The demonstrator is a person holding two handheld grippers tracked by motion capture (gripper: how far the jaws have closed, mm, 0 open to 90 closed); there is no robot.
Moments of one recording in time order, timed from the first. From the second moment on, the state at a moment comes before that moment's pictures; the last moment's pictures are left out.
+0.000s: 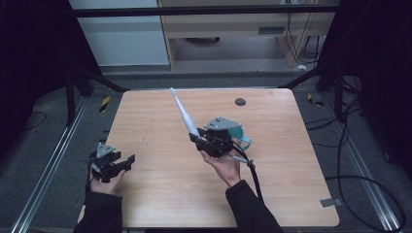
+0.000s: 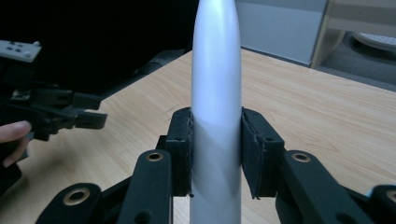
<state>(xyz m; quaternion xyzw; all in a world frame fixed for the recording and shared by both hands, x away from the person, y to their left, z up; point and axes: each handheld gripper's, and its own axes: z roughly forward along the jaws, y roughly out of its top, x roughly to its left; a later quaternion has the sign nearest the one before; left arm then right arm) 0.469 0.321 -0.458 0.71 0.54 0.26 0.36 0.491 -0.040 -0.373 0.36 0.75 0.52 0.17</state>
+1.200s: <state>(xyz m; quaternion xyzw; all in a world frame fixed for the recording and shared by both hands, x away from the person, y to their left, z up) 0.468 0.321 -0.456 0.70 0.54 0.27 0.37 0.540 -0.109 -0.382 0.45 0.66 0.53 0.29</state>
